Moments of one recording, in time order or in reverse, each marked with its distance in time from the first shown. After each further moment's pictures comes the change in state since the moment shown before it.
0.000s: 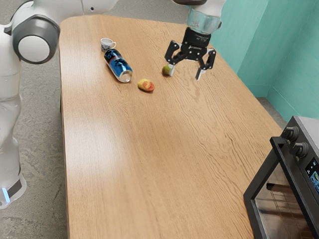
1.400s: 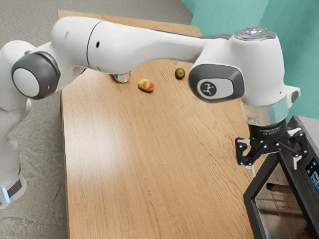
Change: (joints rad) arm -0.381 0.269 -0.226 0.151 0.213 0.712 -0.288
